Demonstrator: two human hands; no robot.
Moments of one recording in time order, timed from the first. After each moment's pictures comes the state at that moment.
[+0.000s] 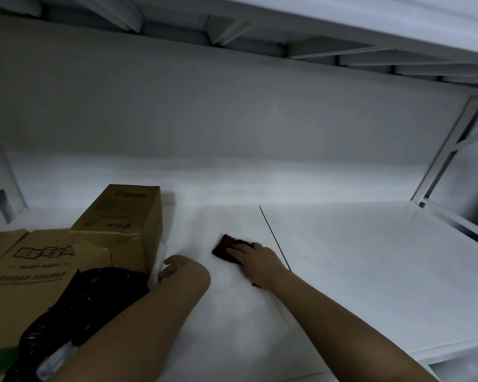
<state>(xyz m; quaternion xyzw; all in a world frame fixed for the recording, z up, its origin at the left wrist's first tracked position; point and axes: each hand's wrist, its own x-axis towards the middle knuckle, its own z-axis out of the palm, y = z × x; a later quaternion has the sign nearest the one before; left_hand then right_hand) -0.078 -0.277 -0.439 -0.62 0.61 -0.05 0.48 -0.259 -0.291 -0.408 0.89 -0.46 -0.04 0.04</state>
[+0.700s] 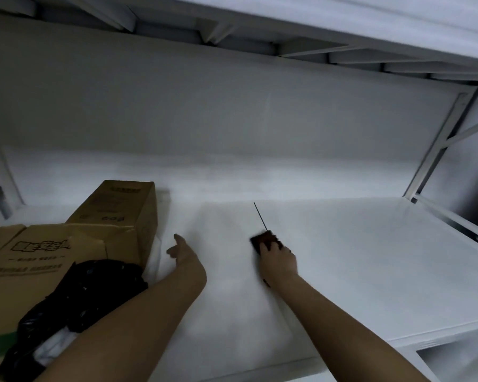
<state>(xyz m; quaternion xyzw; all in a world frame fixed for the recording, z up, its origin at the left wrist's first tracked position) -0.099 -0.262 -0.410 -0.60 0.58 -0.18 0.52 -0.293 -0.266 -0.405 0.77 -0.64 -0.06 0.05</state>
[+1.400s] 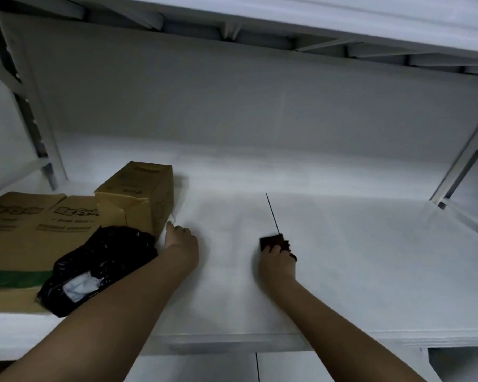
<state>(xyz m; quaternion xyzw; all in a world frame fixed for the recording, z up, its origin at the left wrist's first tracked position) -0.108 -0.190 -0.375 -0.74 0.60 -0.09 0.29 -0.296 -0.217 -0.408 0.77 -0.63 0.01 0.09</state>
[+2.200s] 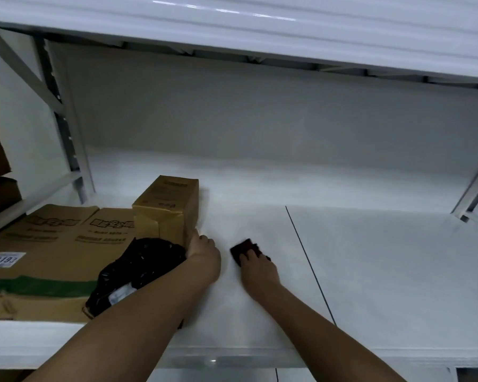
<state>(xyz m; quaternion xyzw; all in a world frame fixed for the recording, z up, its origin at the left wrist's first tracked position) -0.093 -0.172 -0.357 -0.70 0.63 -0.11 0.32 -0.218 -0.205 -0.412 0.86 -0.51 -0.01 0.04</state>
